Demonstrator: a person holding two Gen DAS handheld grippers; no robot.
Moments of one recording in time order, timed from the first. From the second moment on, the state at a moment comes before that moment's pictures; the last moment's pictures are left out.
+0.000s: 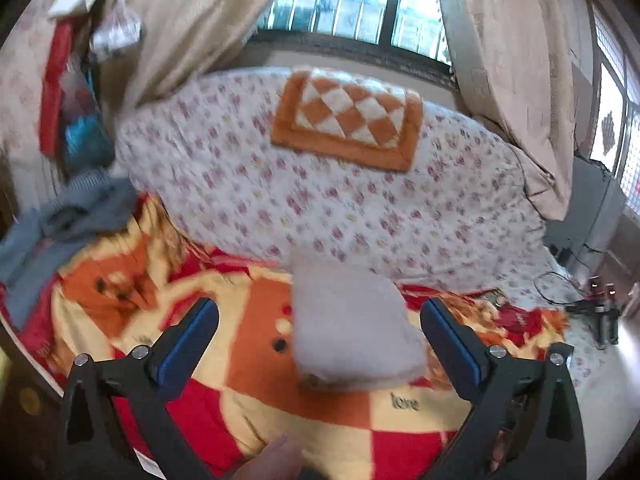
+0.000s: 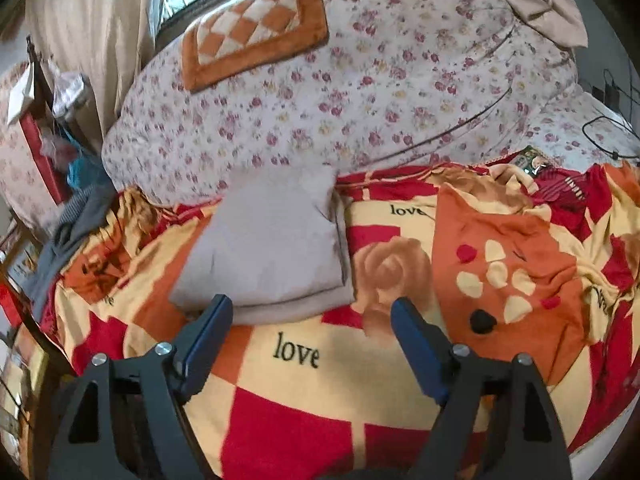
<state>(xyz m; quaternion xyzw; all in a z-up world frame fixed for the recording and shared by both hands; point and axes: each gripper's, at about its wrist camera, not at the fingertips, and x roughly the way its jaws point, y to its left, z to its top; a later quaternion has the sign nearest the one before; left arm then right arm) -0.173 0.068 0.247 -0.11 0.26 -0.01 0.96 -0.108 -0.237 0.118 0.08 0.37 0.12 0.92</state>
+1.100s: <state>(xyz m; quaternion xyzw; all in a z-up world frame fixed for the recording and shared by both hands) -0.094 0.018 0.098 -0.11 0.40 -0.04 0.91 -0.111 -0.229 0.095 -0.03 0.42 0.06 0.90</state>
